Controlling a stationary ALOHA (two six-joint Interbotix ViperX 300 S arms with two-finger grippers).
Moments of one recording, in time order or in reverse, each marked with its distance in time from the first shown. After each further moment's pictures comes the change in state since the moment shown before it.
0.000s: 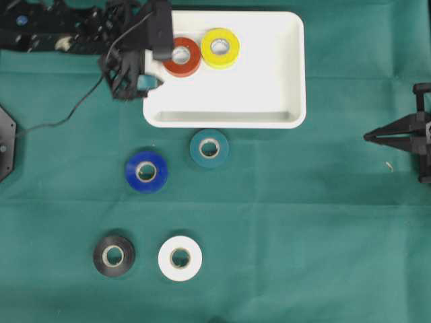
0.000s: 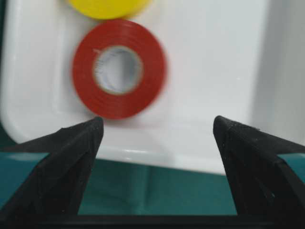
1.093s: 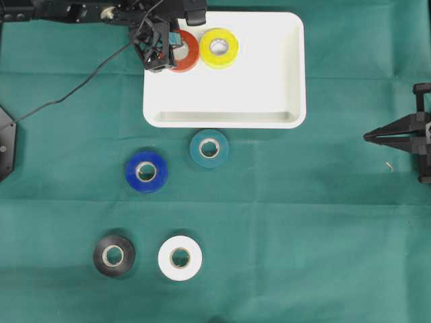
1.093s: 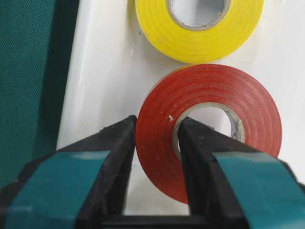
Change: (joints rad) left arm 0.135 0.265 -0.206 0.002 -0.002 0.012; right arm 0.000 0.000 0.000 0.000 0.000 0.000
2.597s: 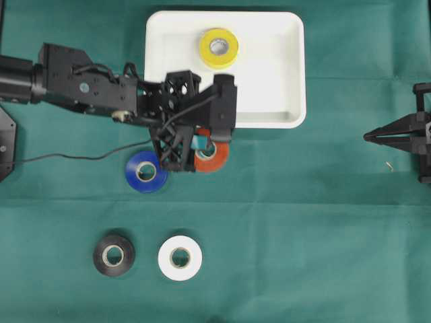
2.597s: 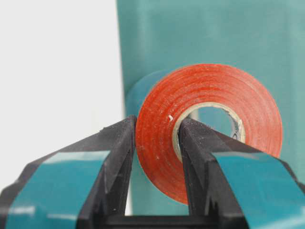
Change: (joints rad) left arm -0.434 -0.055 -0.041 -0.003 0.060 -0.227; right arm 0.000 0.000 0.000 0.000 0.000 0.000
